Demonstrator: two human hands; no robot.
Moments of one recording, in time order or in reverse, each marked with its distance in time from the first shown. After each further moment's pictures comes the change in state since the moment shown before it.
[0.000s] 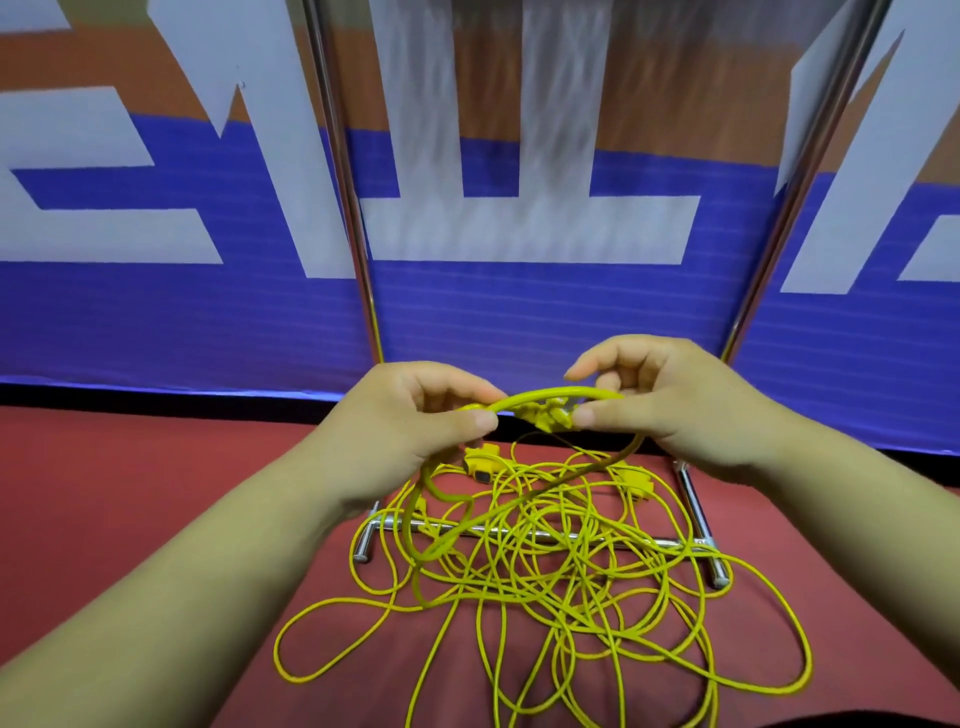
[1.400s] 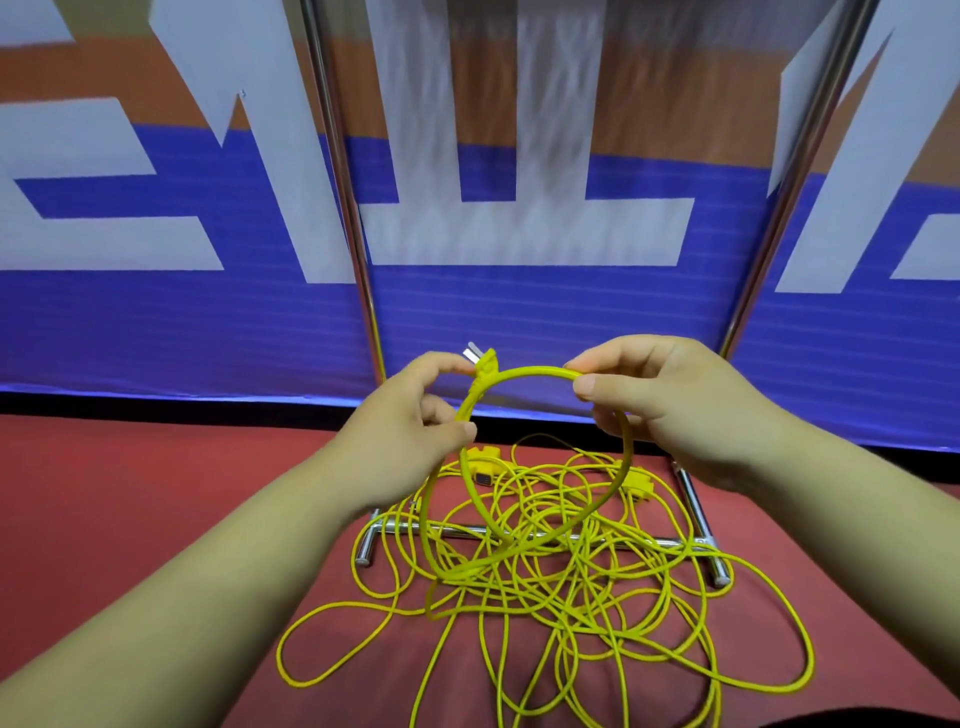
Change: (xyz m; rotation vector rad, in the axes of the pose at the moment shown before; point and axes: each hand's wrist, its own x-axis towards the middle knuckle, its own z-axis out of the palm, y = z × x) left_hand 0.013 -0.027 -0.008 0.356 0.036 0.010; right_hand -0.011 -0.016 0.016 0.103 0.192 0.108
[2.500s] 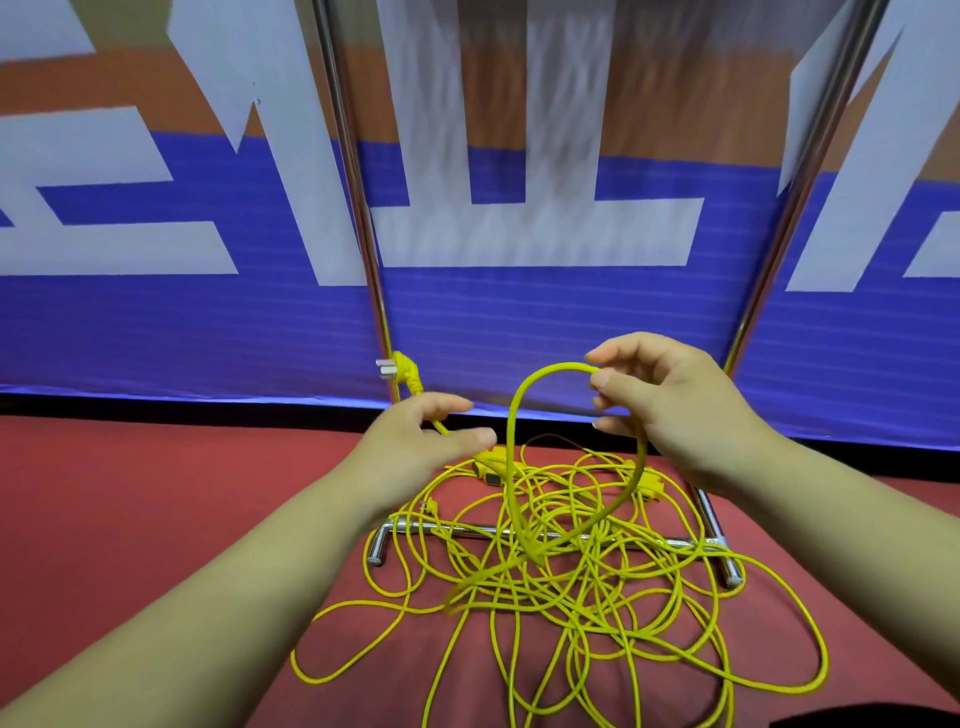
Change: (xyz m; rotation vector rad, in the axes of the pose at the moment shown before) left_hand 0.000 -0.027 0.007 -0.238 0.069 -0.244; right_hand 0.011 0.025 0.005 0.016 0.141 -0.057
